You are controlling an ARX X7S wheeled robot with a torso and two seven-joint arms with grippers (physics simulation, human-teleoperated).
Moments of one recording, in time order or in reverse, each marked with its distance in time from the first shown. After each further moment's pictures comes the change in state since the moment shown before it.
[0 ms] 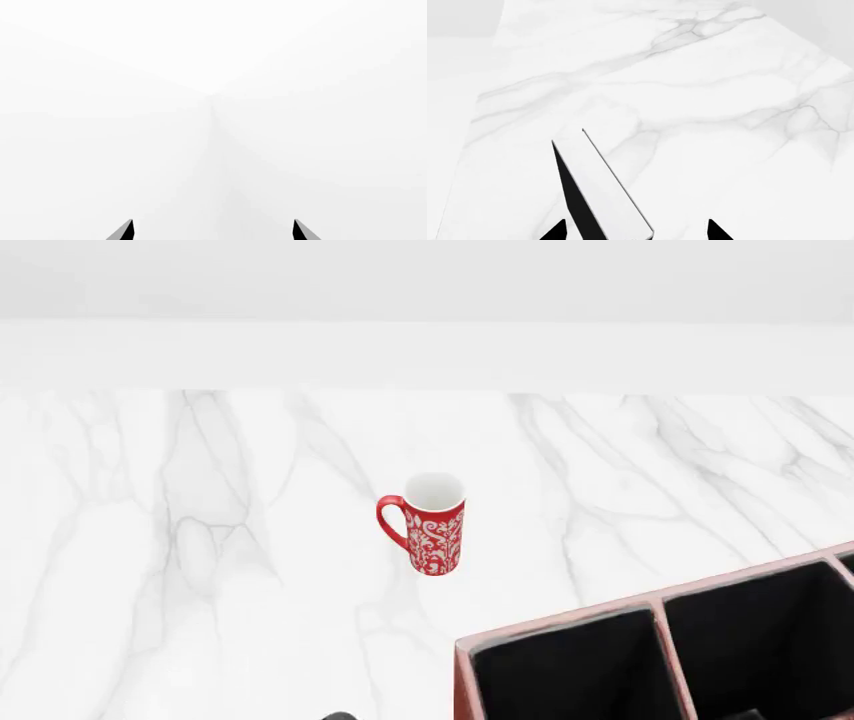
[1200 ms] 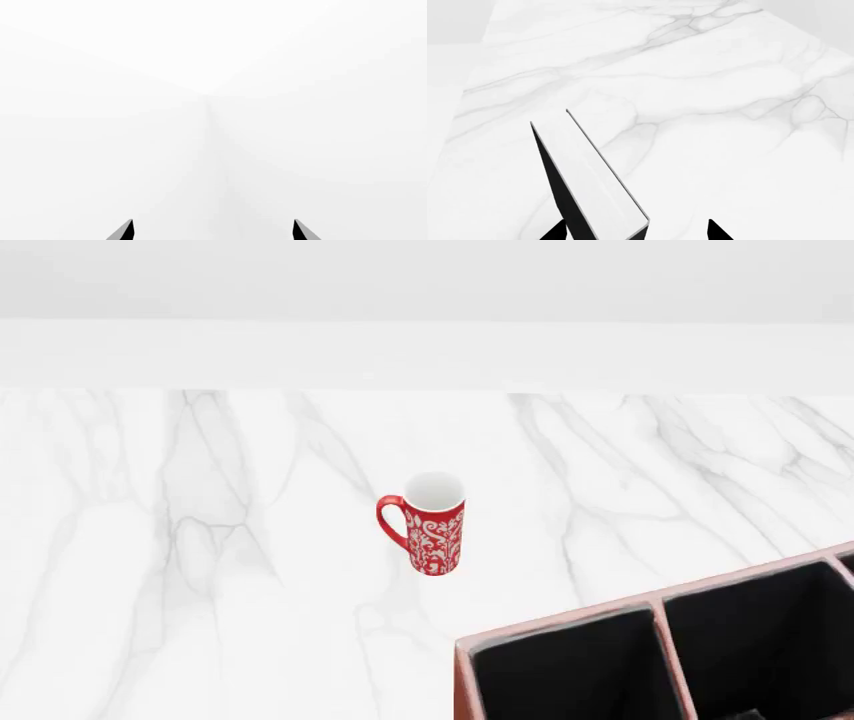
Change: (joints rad) left arm -0.052 0.000 0.039 0.000 0.044 -0.047 0.025; right arm -0.130 -0.067 0.015 0.207 -0.080 -0.135 -0.057
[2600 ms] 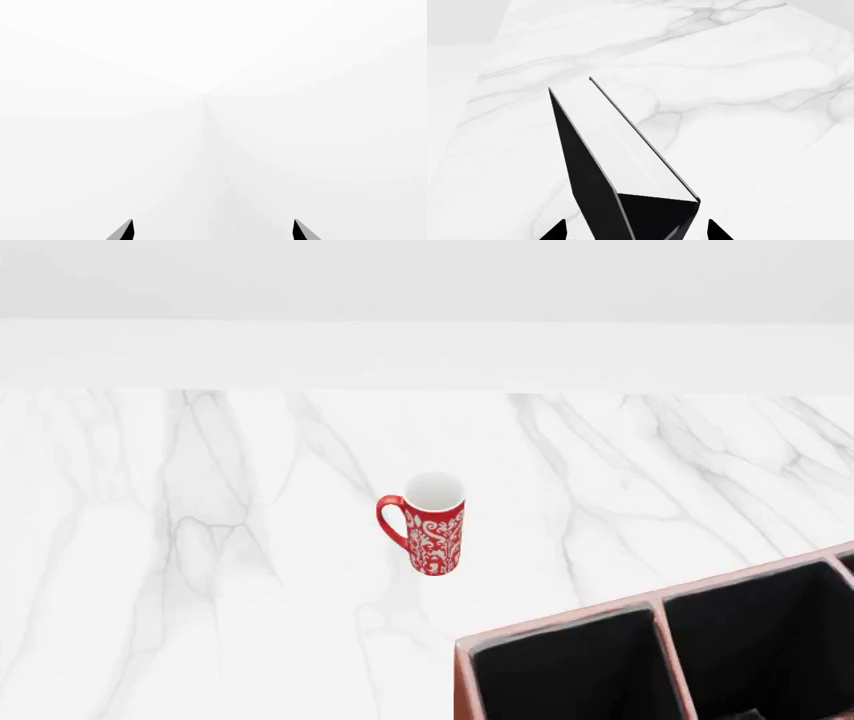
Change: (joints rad) left arm -0.038 0.000 0.033 0.000 0.037 -0.037 0.017; right arm -0.127 -0.091 0.001 0.203 -0.090 -0.130 -0.077
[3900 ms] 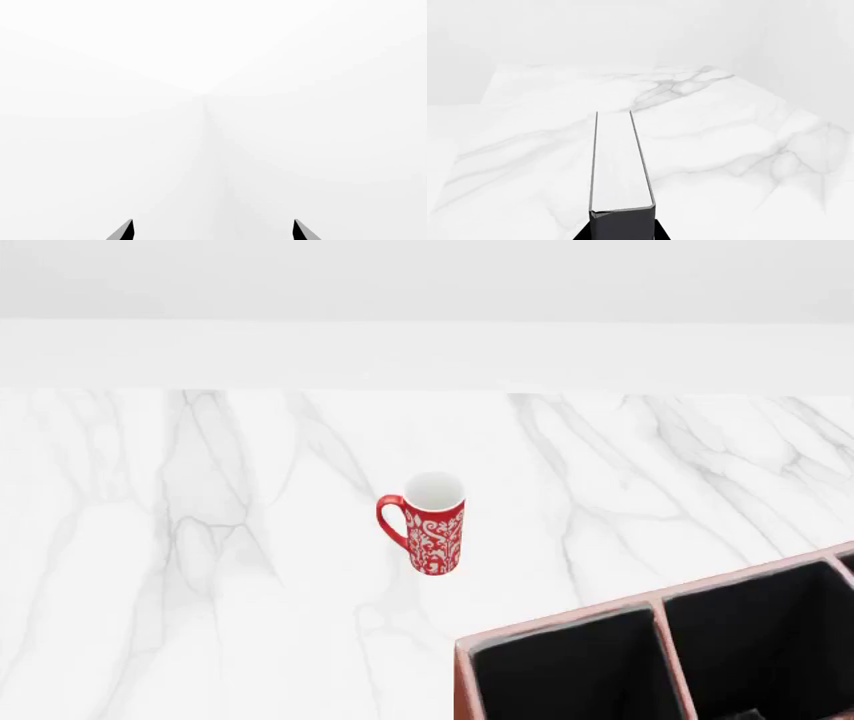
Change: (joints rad) left arm 0.000 0.000 0.001 0.000 0.001 0.003 -0.001; right arm -0.003 0.084 0.081 -0.164 -0.021 -0.113 0.115
